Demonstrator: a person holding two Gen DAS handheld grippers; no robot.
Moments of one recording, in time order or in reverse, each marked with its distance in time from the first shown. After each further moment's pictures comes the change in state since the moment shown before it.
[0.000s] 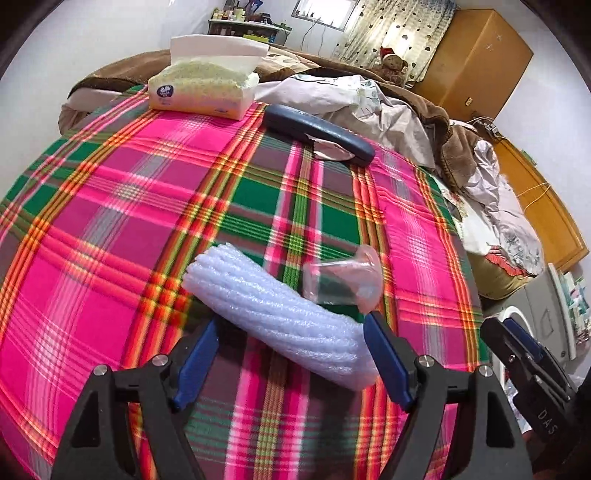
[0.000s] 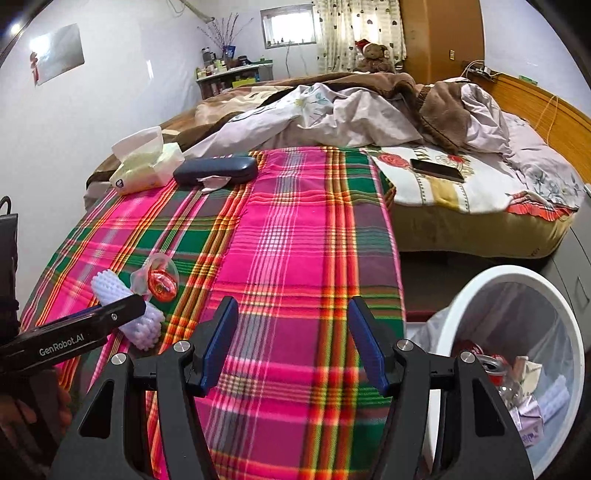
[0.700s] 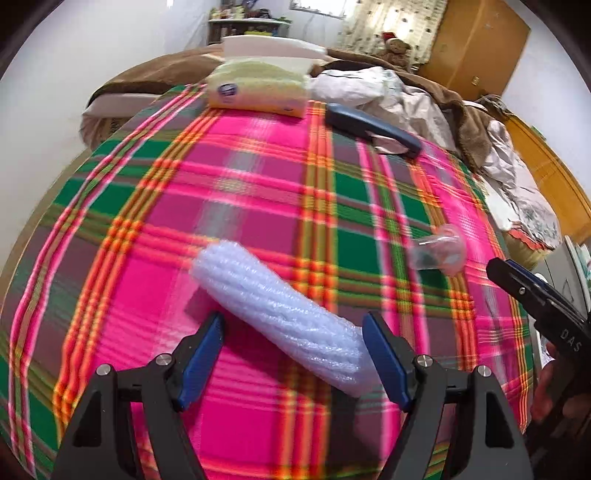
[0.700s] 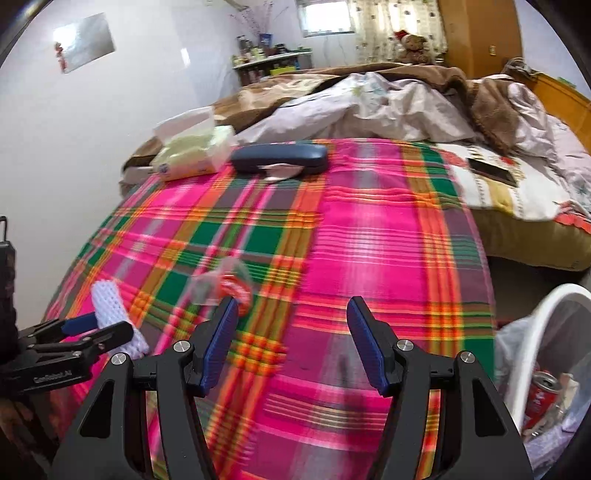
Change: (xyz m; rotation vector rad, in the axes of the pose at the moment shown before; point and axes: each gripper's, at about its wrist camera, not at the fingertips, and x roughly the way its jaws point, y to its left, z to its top) left arm -0.034 0.080 -0.005 0.062 0.042 0.070; right arm 0.021 0.052 0.007 -0.058 0.044 0.176
